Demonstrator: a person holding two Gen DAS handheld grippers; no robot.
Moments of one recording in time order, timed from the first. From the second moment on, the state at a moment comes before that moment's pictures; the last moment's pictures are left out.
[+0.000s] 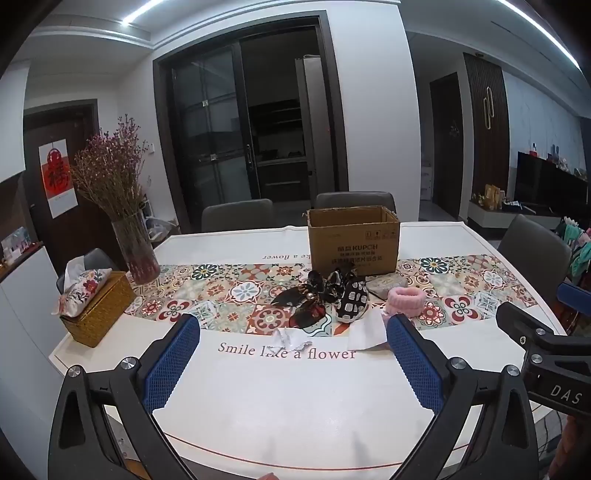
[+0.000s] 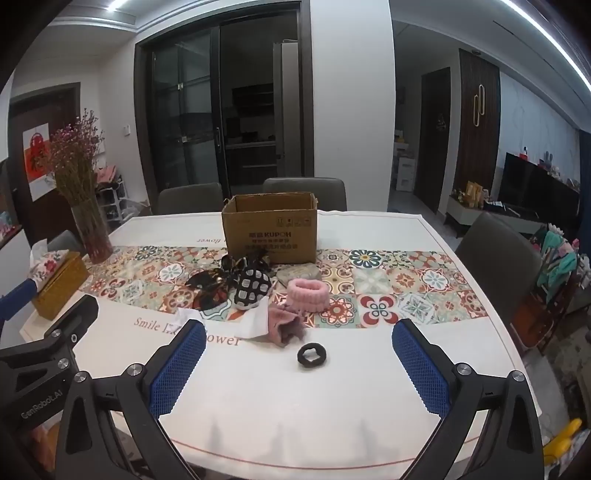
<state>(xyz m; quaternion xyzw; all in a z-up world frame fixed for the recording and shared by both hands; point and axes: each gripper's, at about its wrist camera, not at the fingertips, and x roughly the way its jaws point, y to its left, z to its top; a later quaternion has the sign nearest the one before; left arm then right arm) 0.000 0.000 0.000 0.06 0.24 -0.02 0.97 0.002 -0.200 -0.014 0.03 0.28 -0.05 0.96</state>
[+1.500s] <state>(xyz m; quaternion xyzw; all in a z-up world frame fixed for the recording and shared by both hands) -0.002 0.003 0.006 0.05 0.23 -0.02 0.97 -0.001 -0.195 -0.007 0.02 0.27 -0.05 0.96</state>
